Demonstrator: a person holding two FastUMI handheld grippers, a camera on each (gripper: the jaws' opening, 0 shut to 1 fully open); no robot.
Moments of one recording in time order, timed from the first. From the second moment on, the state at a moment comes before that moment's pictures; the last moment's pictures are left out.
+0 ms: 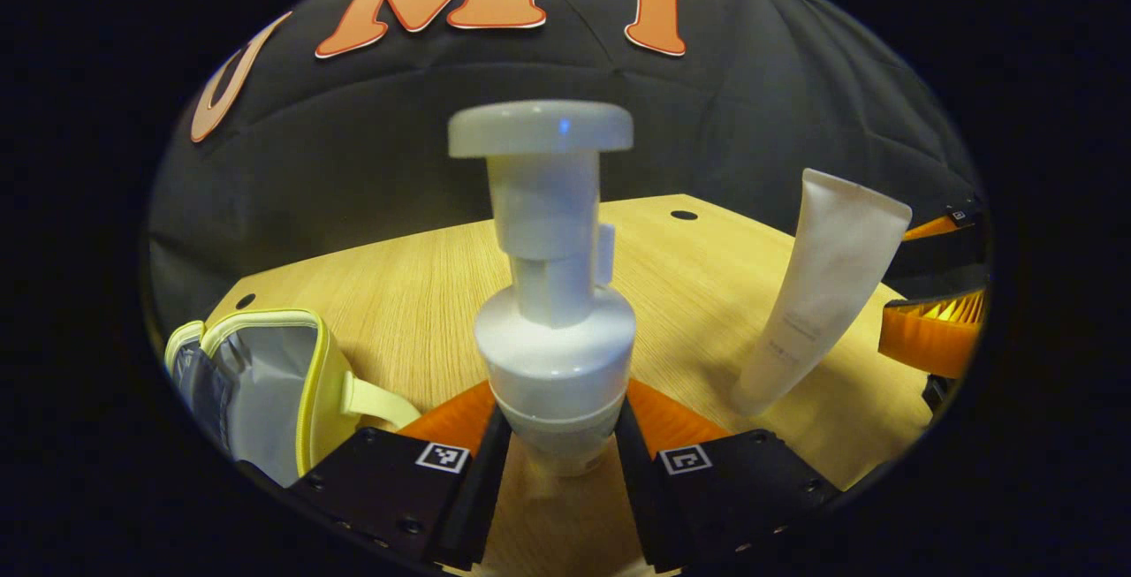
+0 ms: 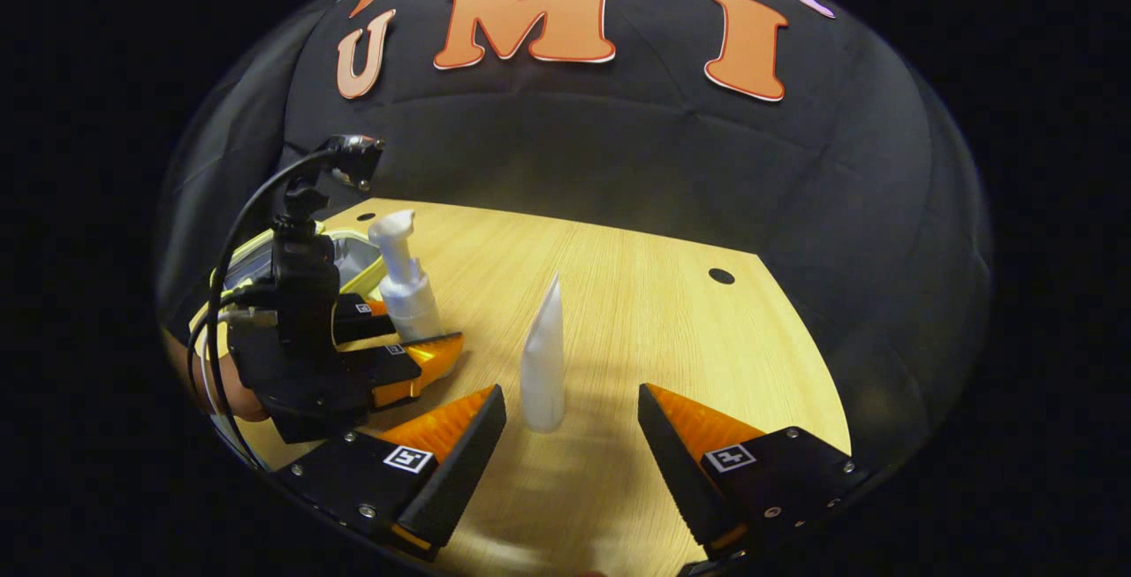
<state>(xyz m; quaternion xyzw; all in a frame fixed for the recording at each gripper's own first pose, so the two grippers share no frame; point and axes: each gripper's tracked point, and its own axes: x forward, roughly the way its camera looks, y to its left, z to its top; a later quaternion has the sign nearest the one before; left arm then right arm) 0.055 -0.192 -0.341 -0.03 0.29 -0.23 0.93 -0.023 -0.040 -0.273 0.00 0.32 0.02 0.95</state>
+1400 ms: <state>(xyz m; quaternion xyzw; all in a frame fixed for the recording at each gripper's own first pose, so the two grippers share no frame) 0.012 -0.031 -0.158 -0.08 0.25 -0.11 0.96 0.013 -0.013 -0.356 0.07 0.37 0.05 0.92</state>
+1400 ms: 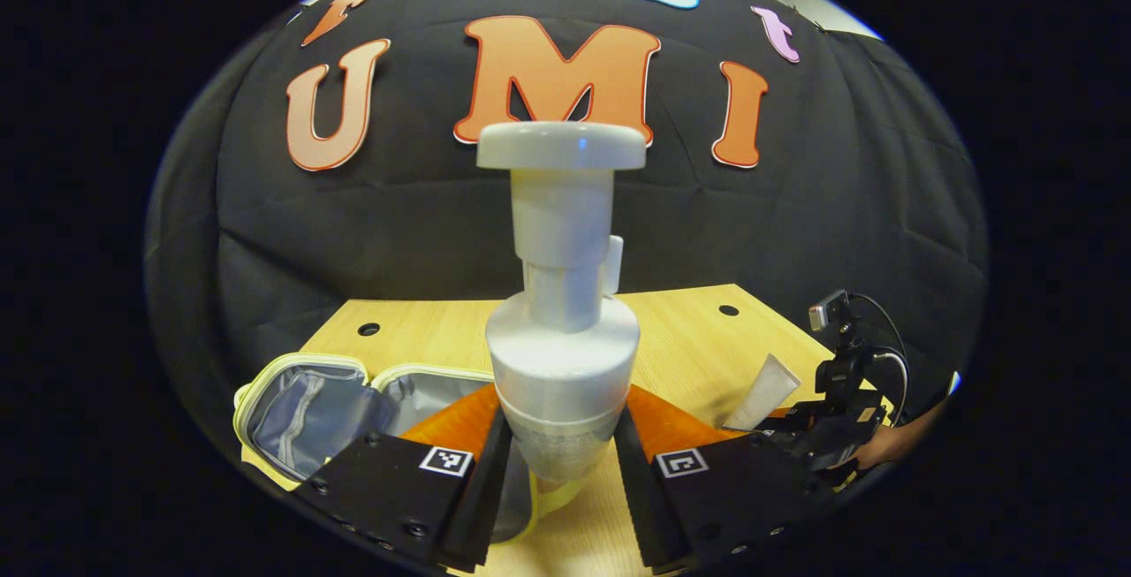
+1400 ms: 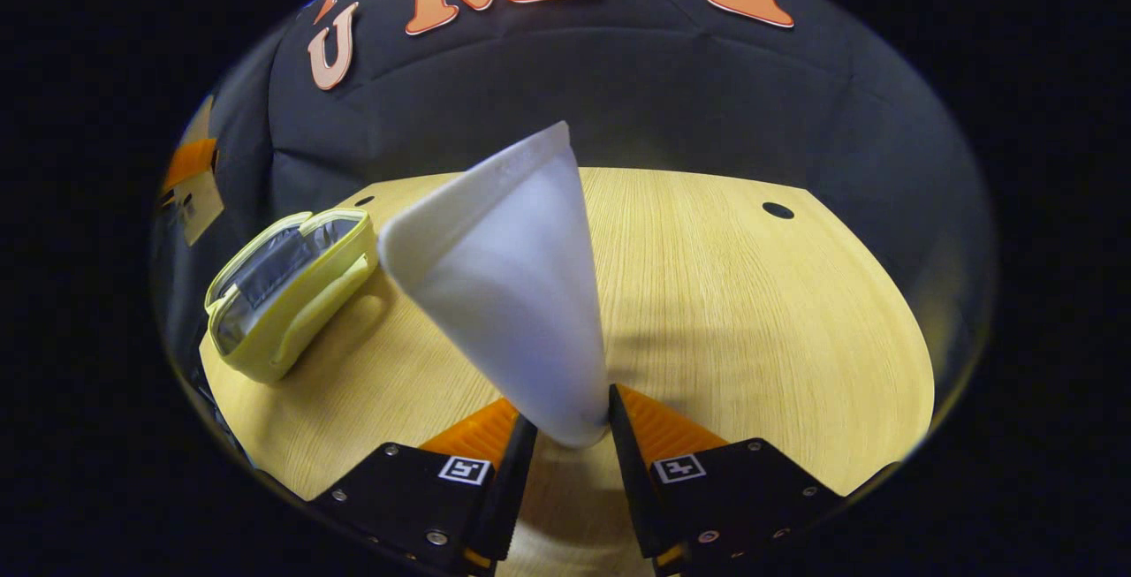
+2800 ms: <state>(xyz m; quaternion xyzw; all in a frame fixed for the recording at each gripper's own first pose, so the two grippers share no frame) -0.023 0.124 -0.285 -0.06 0.42 -0.16 0.89 0.013 0.170 -0.219 0.09 0.34 0.13 0.93</state>
